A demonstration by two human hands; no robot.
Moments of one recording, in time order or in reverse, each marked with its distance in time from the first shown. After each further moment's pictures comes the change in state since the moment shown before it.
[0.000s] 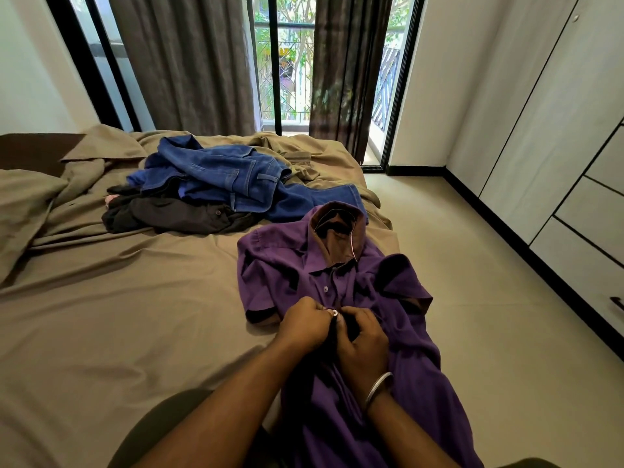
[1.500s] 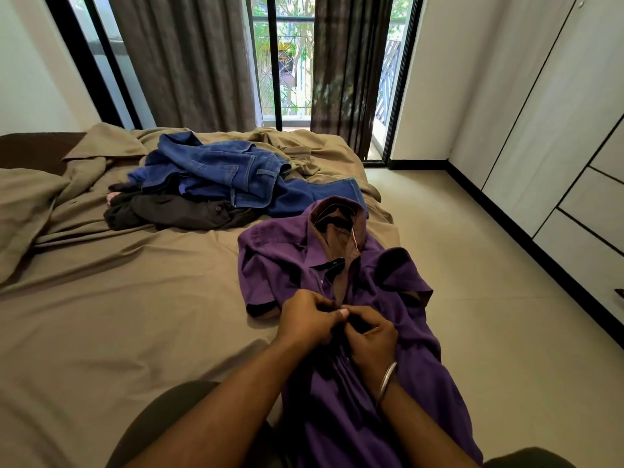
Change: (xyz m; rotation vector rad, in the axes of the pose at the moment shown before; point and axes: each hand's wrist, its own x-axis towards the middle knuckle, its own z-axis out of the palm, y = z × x) left_hand -0.017 0.000 0.000 -0.091 0.083 0.147; right_hand 0.002 0.005 -0.015 0.338 -0.085 0.117
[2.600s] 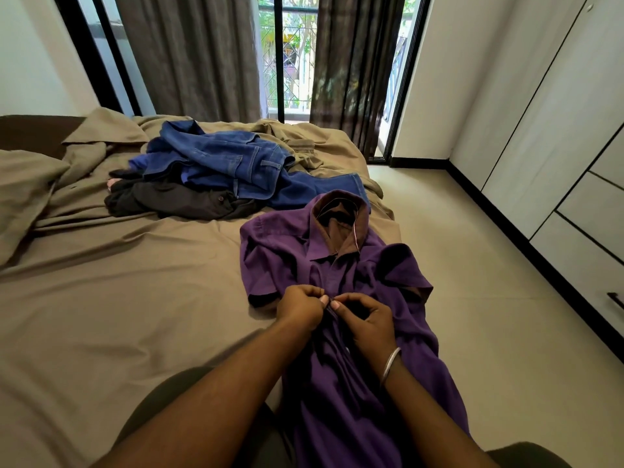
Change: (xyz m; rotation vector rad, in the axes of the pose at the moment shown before) left_hand 0.012 -0.004 0.004 -0.315 0.051 -0.316; right_hand 0.011 -0.024 -0.001 0.171 -0.169 0.246
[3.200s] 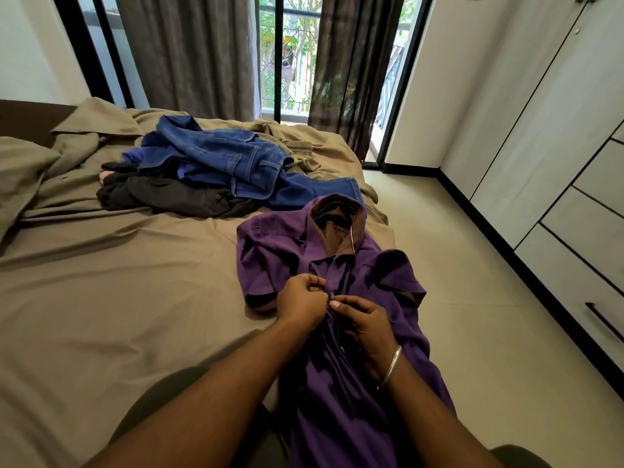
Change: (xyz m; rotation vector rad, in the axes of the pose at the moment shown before) left_hand -0.010 0.015 -0.006 0.057 0.035 0.156; right_hand -0.002 -0.029 0.001 0.290 -0.035 0.389
